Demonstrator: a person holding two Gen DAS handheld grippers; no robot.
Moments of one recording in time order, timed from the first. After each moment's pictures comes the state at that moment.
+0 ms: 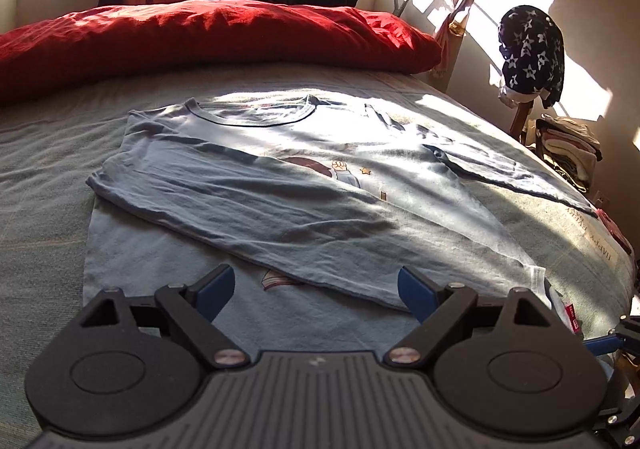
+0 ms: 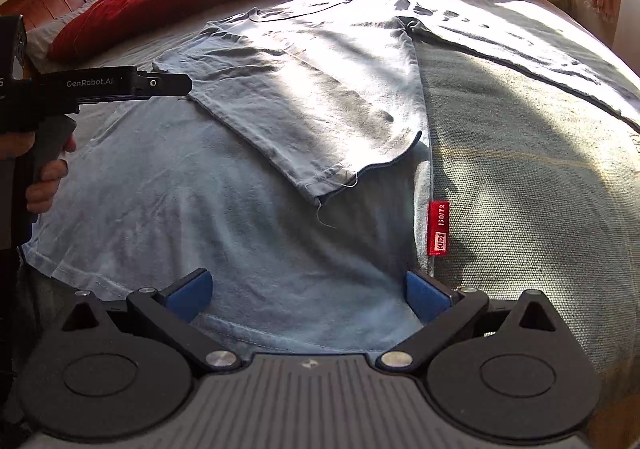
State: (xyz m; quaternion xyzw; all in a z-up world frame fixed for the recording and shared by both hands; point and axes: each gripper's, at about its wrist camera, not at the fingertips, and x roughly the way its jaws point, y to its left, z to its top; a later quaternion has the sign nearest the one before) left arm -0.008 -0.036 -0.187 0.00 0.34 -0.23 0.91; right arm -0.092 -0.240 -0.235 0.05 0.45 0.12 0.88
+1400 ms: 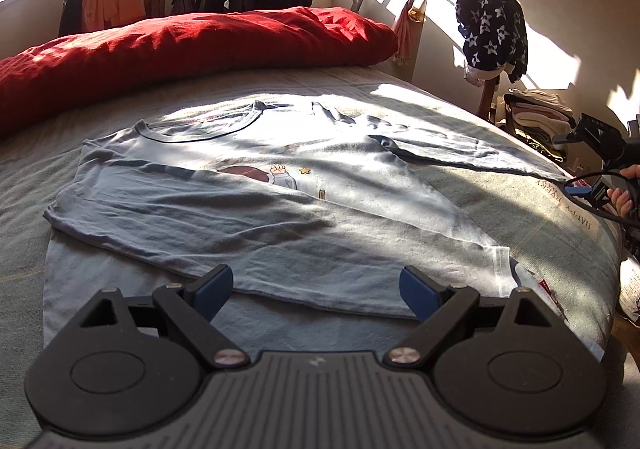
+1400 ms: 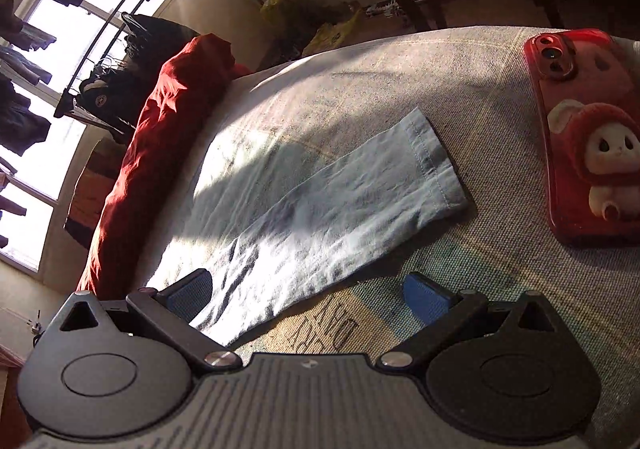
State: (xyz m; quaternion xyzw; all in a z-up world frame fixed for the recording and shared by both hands) left arm -0.025 -0.073 -0.183 0.05 0.33 -0.28 0.90; right arm -0.020 -0.593 -0.255 0.49 0.27 -0.13 0.82
